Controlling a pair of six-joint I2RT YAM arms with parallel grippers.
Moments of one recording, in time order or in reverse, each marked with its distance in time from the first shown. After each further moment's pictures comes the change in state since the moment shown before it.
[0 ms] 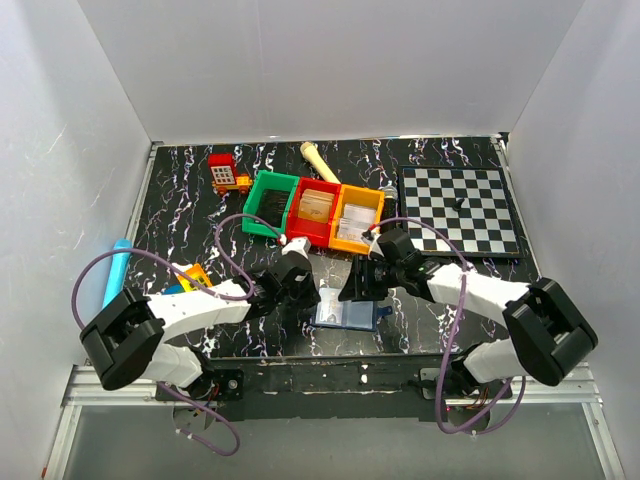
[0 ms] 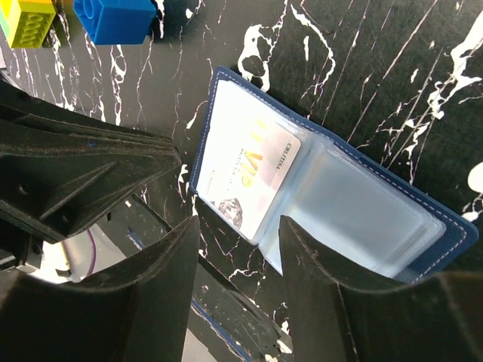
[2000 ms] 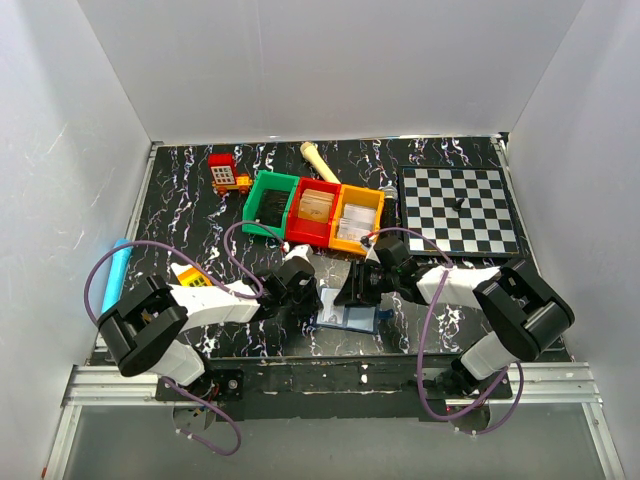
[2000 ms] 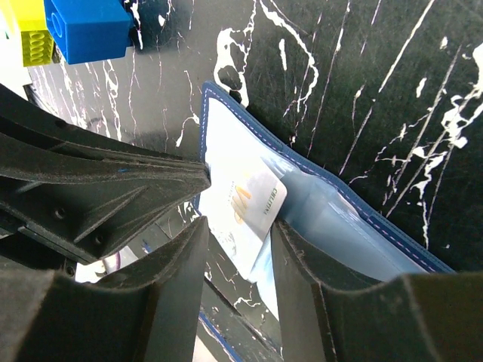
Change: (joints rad) left arm 0.003 0.126 -0.043 0.116 0.048 -0.046; right arm 0.000 0.172 -0.072 0.260 -0.070 0.132
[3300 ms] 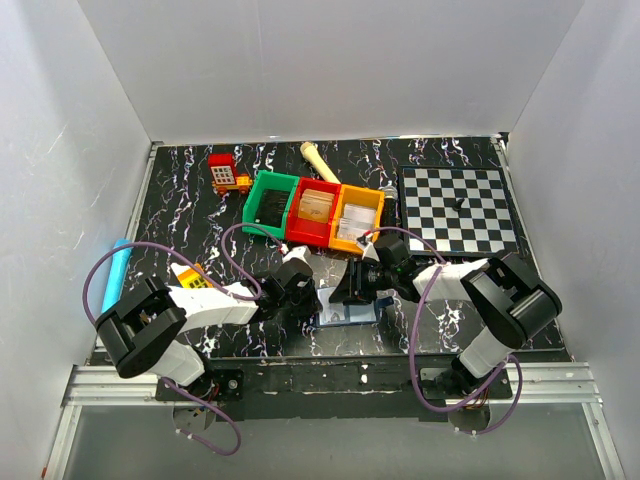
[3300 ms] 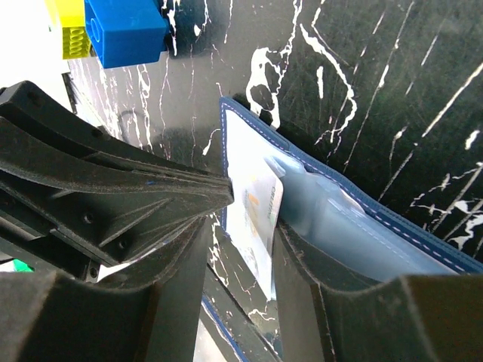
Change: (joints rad) left arm 0.000 -0.011 -0.023 0.017 0.008 -0.029; right arm -0.021 0.083 -0.001 0.150 -0.106 0.038
